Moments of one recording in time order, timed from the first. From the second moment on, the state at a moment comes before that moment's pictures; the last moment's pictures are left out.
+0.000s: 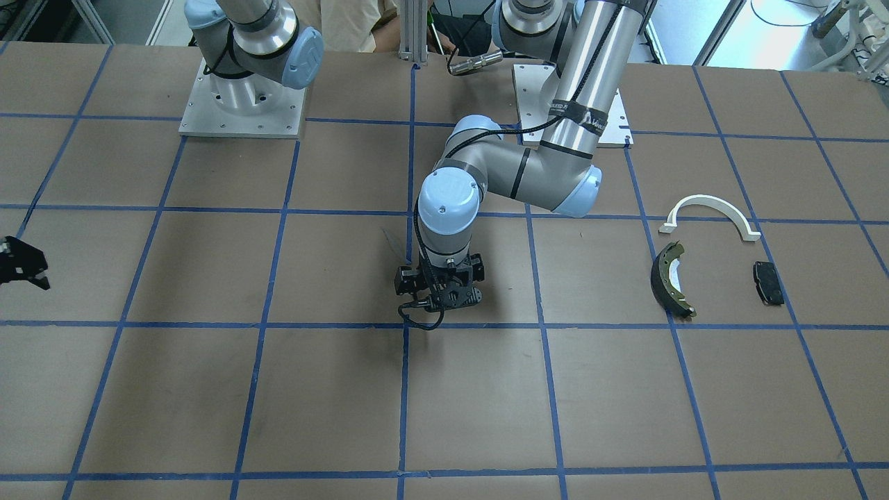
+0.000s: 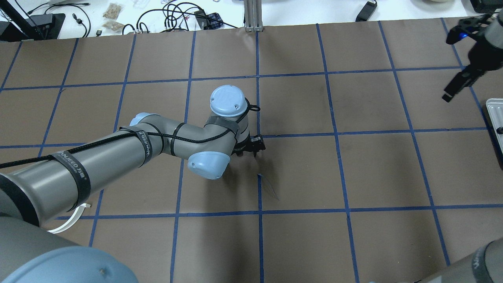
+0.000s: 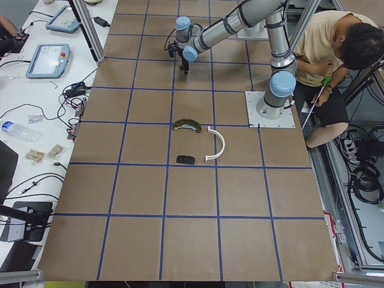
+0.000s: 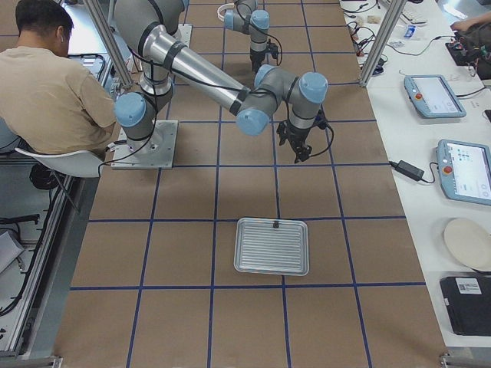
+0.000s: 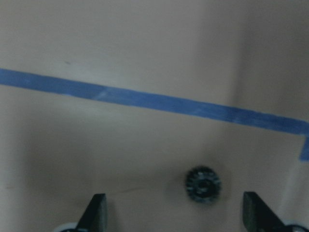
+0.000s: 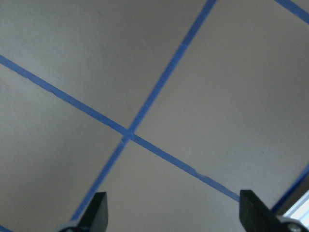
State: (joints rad) left arm -1.93 -2.07 -1.88 -0.79 1.57 -0.54; right arm 1.02 -1.22 1.57 -1.88 -1.61 -1.15
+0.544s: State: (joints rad) left arm -1.93 -2.07 -1.87 -0.75 1.58 -0.51; right arm 0.80 -1.08 1.57 -2.06 -1.61 -1.76
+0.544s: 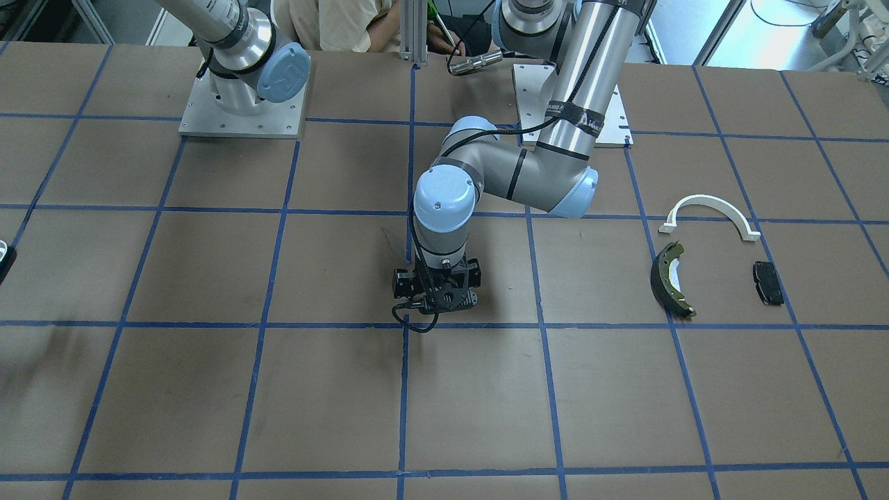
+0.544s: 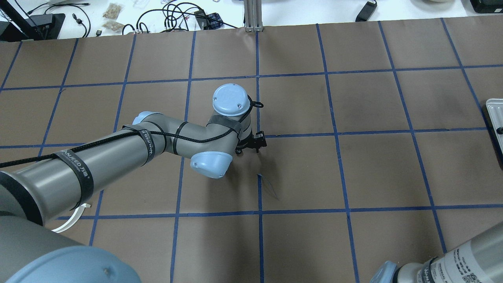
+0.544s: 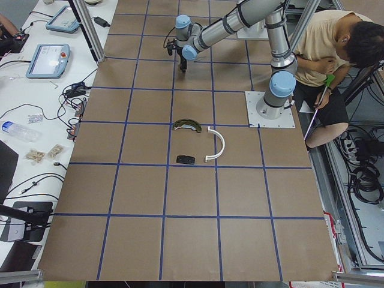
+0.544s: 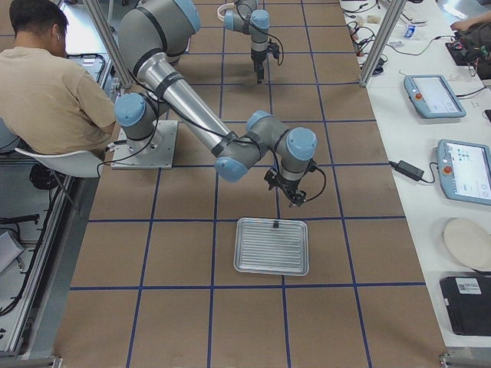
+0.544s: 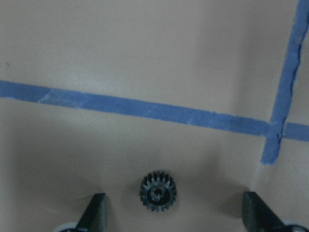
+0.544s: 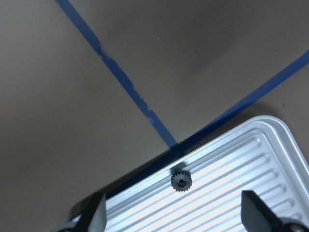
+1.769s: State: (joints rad) left arm -1.89 -2.04 -1.86 -0.75 1.59 -0.45; right arm 0.76 -1.00 1.71 -2.40 -1.52 -2.28
